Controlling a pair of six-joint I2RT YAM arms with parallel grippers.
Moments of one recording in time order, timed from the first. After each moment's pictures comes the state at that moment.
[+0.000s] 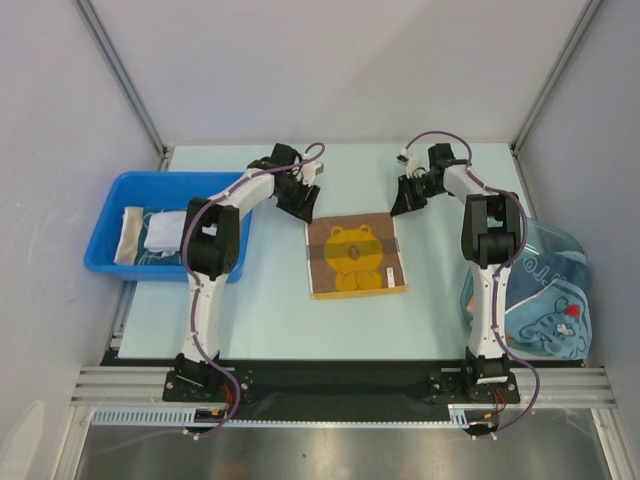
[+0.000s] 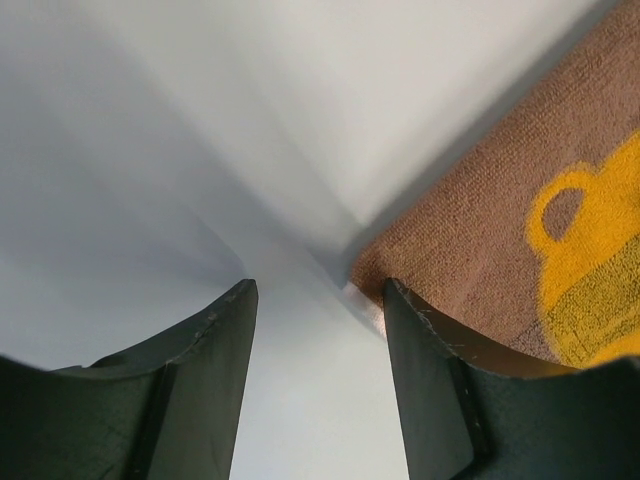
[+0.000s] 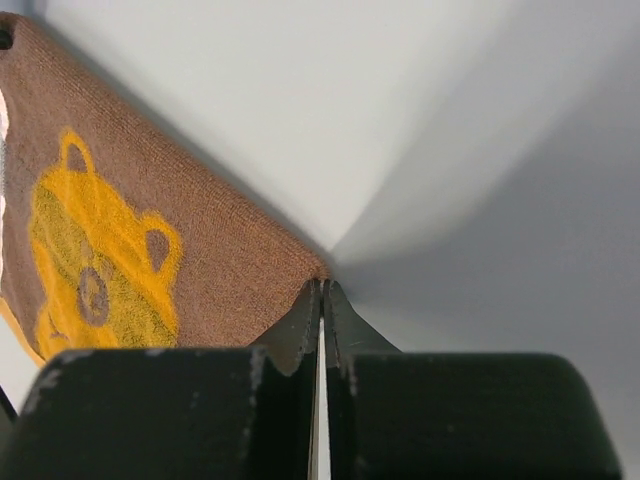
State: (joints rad) left arm -0.33 2.29 1.86 -0.68 0.31 0.21; right arm 0.08 2.38 1.89 -0.69 -0.73 -0.26
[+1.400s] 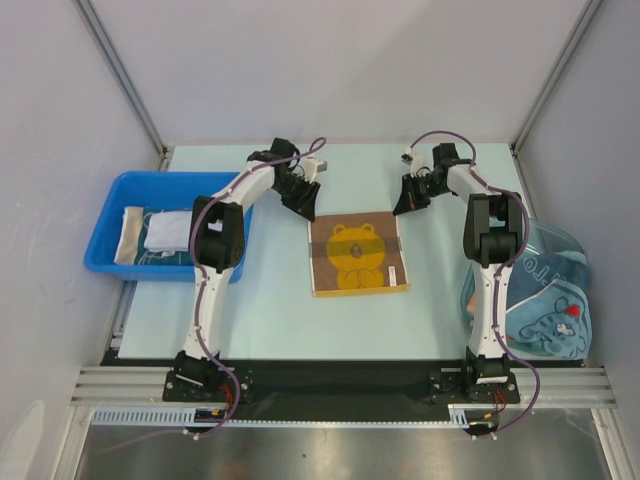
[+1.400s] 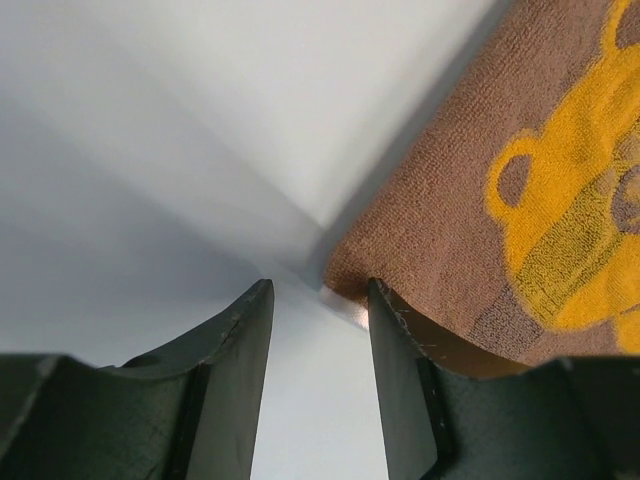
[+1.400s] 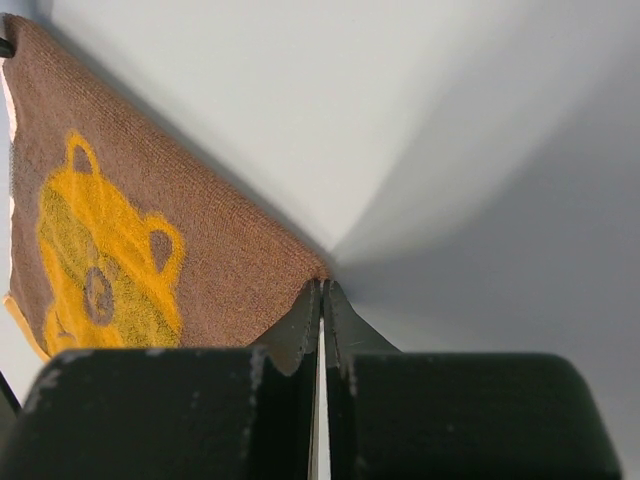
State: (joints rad) left arm -0.30 2.44 2.09 -0.87 0.52 0.33; right arm 0.05 2.39 1.91 -0.70 -0.75 -0.25
